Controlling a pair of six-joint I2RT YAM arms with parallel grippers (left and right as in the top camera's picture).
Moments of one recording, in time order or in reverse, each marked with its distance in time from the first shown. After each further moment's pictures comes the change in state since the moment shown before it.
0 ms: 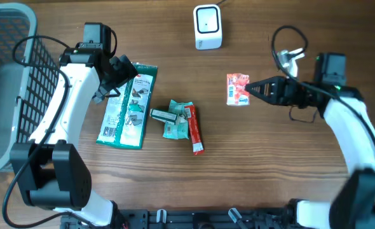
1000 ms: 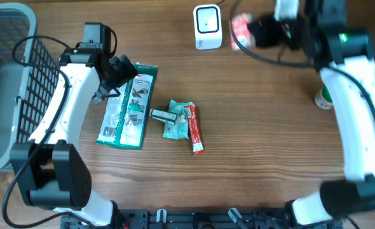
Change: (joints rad) left arm 0.000 0.000 0.000 0.000 0.000 0.000; right arm 0.298 0.209 0.881 -0.379 1.159 -0.053
